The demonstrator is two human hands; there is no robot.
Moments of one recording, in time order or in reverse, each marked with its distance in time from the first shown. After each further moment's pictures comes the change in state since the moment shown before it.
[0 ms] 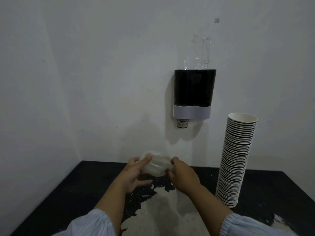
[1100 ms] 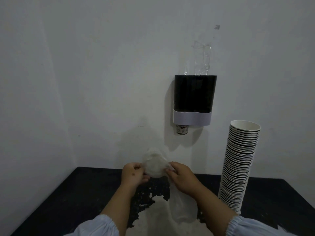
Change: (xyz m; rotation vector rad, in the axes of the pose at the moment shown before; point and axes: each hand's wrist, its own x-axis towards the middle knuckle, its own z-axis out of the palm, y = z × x) left_hand 0.023 0.000 0.015 0.231 0.340 0.234; right_hand 0.019 -0.002 -0.016 0.314 -0.105 -0.062
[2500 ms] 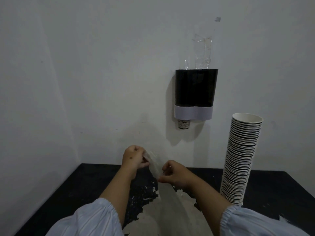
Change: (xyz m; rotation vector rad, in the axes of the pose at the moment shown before) left_hand 0.005 0.036 -0.009 -0.084 -0.009 0.007; right_hand 0.006 0.000 0.018 0.133 -0.238 0.263
